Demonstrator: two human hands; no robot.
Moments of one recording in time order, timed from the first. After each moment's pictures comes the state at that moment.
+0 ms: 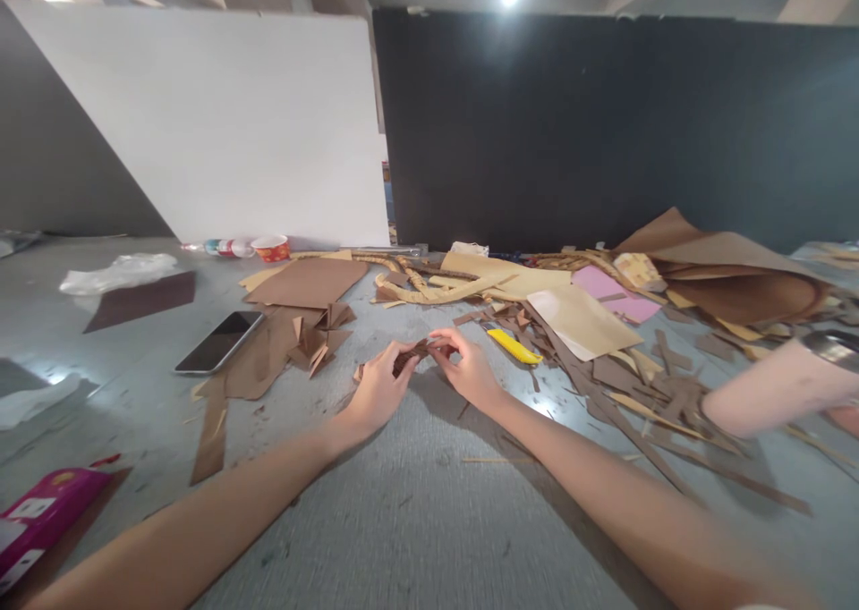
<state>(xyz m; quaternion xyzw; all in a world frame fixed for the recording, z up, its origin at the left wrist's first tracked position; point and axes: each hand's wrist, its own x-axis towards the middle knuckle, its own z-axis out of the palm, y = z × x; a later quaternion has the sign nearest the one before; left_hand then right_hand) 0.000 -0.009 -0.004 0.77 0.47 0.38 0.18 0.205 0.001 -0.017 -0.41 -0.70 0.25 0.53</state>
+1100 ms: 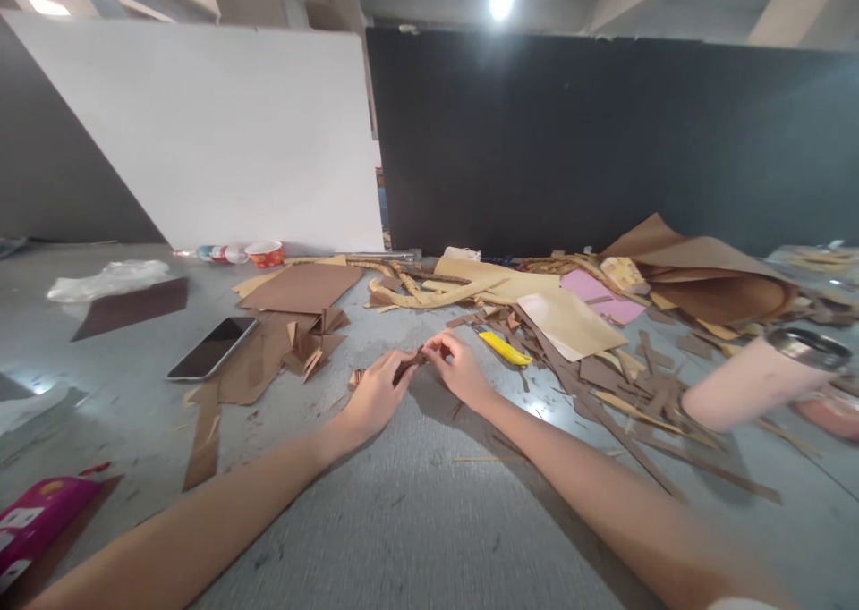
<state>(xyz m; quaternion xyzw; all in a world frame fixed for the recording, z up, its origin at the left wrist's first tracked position) 0.001 -0.007 -0.011 0.82 0.38 0.40 0.15 0.206 0.003 -0.009 -0.43 -0.72 0.22 0.51</state>
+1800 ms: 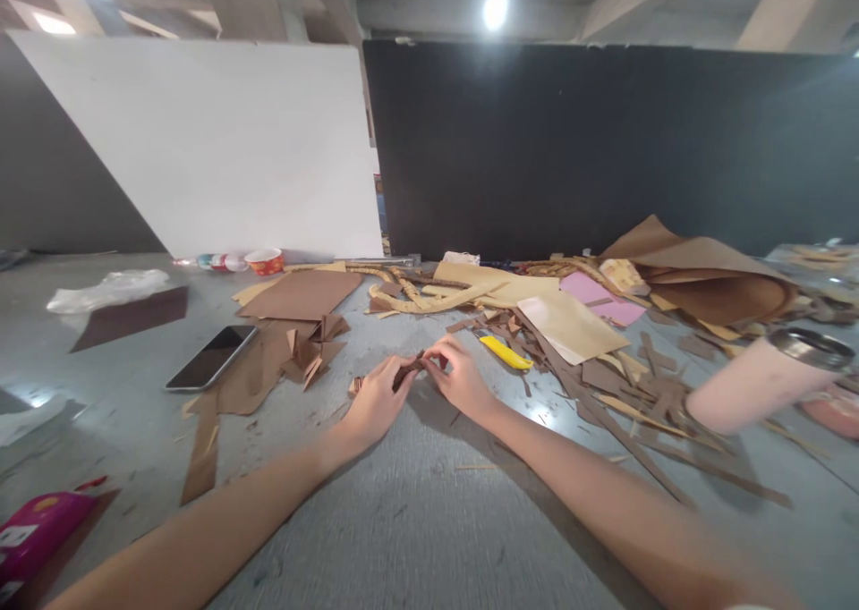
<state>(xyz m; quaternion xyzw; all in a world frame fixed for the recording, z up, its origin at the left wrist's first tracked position) 0.001 -0.008 -0.008 0.81 0.40 0.40 0.16 0.202 -0.004 -0.008 -0.40 -0.74 0.14 0.52</state>
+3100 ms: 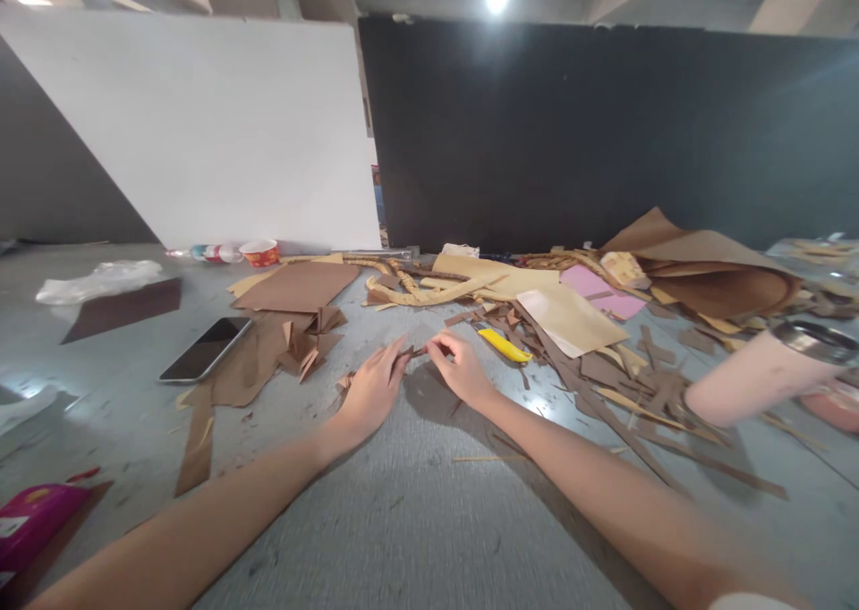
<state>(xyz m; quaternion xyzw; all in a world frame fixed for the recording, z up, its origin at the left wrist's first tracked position) 0.001 -0.001 -0.007 0.83 0.43 0.34 0.07 0.206 -0.002 -0.003 -0.44 -0.70 0.24 0.51</state>
